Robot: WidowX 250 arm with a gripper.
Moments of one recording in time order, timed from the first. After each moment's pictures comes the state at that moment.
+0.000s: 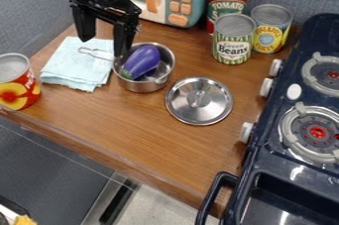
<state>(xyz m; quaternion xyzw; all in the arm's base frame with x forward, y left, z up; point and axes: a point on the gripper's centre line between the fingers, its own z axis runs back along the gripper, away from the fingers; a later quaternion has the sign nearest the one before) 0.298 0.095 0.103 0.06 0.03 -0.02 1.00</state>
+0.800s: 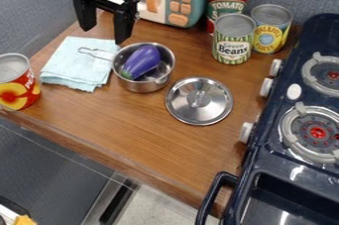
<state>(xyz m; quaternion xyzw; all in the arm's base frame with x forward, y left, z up) 0.322 0.109 0.105 0.06 0.00 -0.01 1.00</state>
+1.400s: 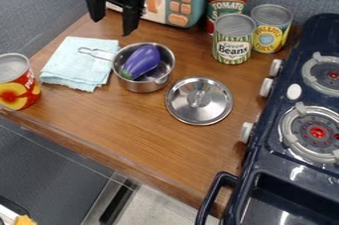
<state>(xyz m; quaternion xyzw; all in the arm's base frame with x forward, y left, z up) 0.360 0.120 0.093 0.09 -0.03 -0.01 1.00</state>
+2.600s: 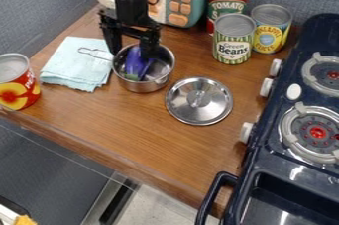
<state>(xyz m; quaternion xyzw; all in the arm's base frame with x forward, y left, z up) 0.364 0.102 0.040 0.03 -0.03 0.04 1.00</state>
